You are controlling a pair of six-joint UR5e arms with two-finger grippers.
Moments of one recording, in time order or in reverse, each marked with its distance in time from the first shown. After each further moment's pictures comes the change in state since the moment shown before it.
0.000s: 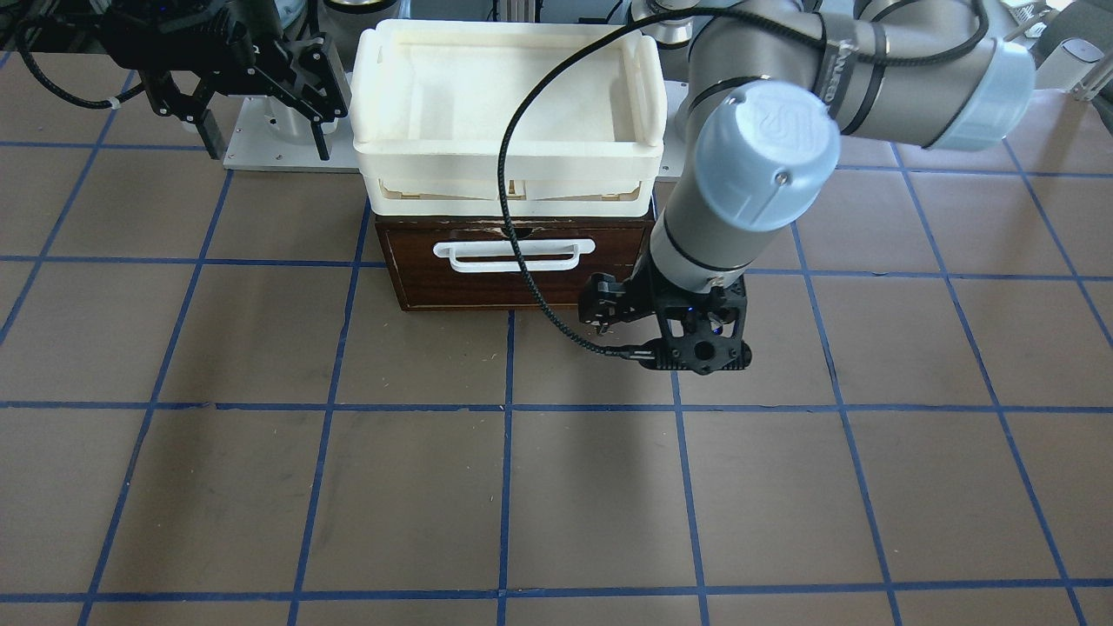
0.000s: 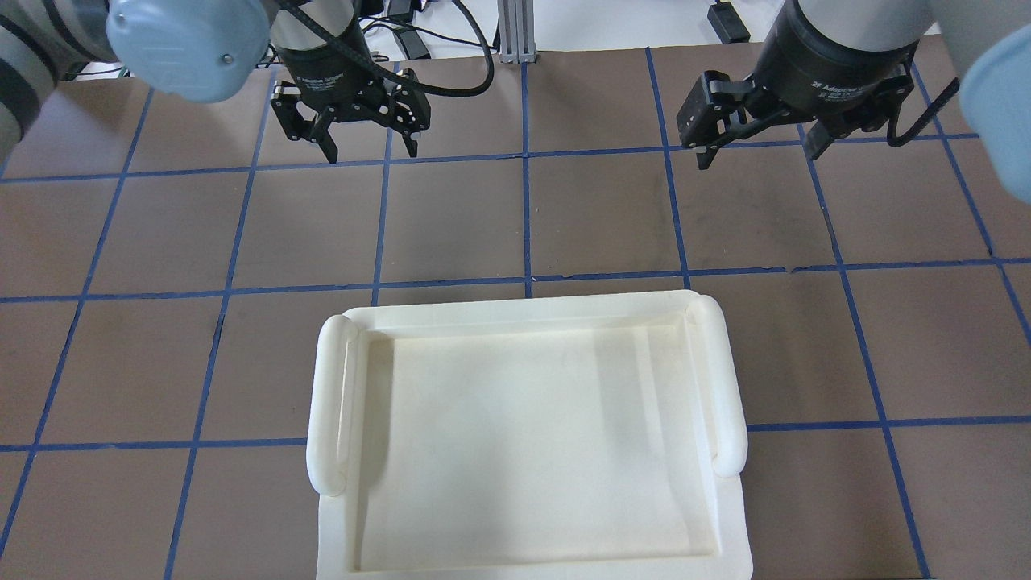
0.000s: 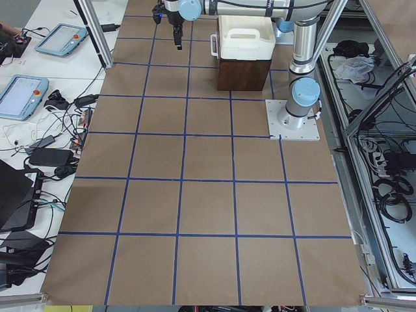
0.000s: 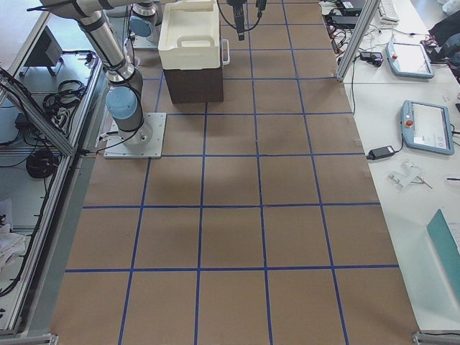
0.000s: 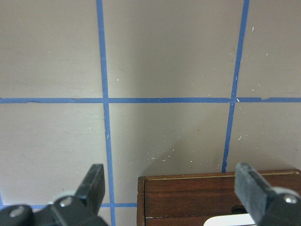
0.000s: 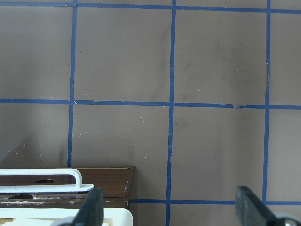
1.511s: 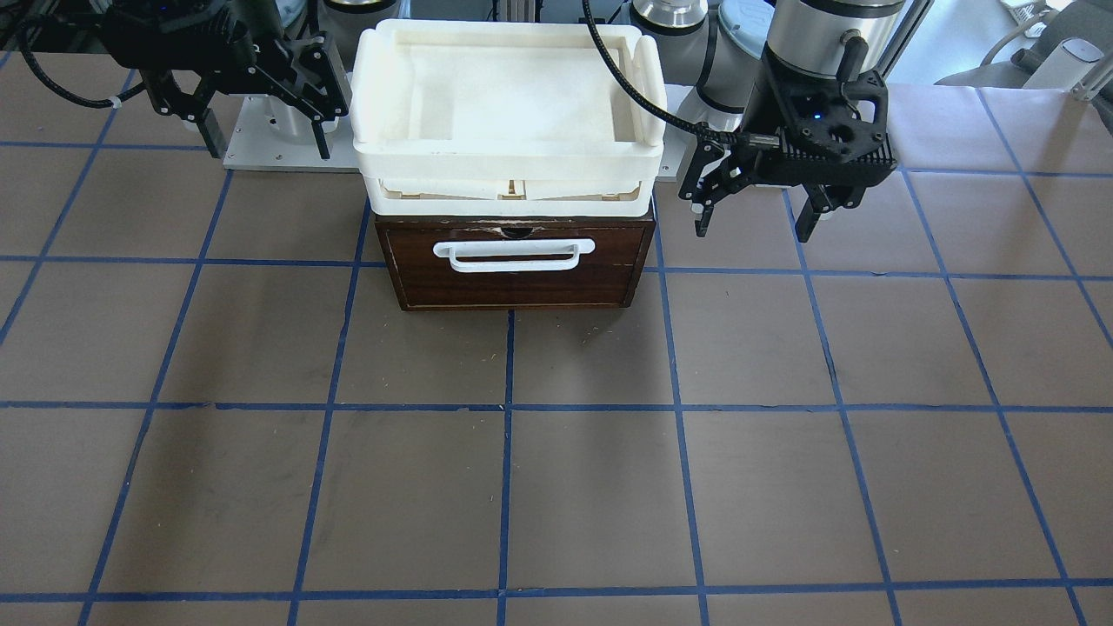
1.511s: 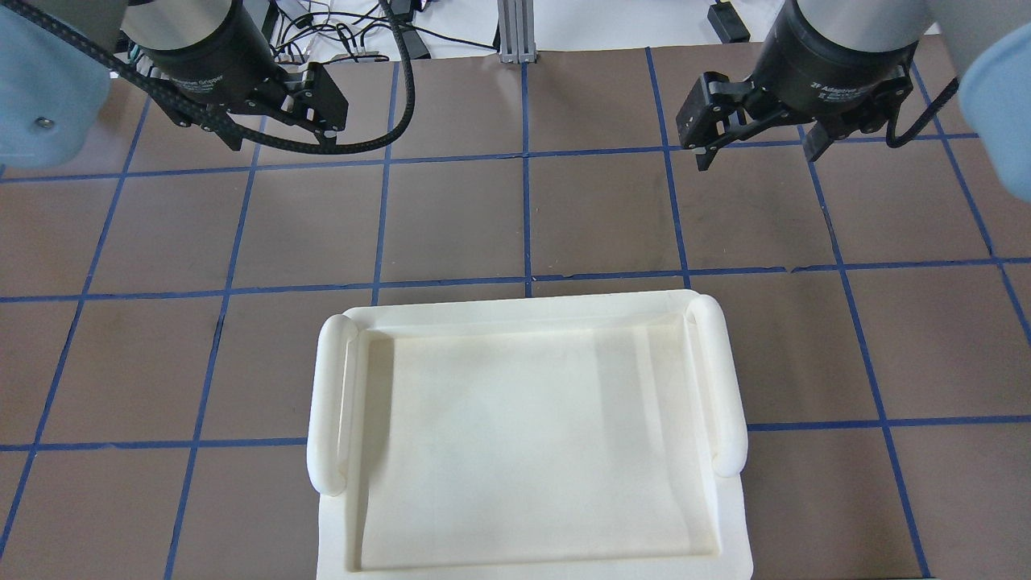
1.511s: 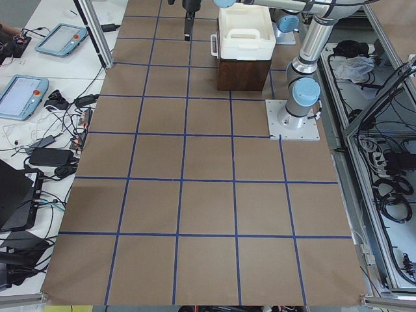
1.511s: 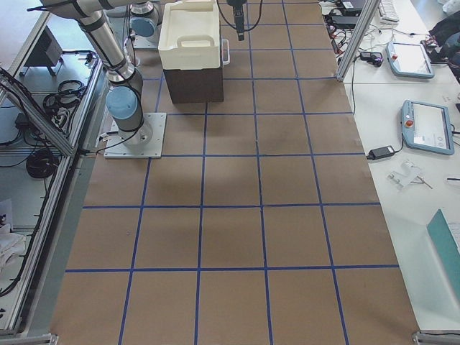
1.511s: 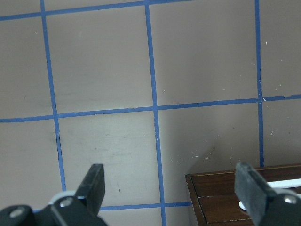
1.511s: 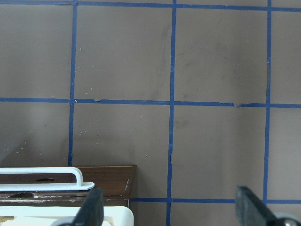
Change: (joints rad) left arm 0.052 0.191 -0.121 0.010 0.039 0.113; right arm 0.000 0.000 0.000 0.004 0.003 0.002
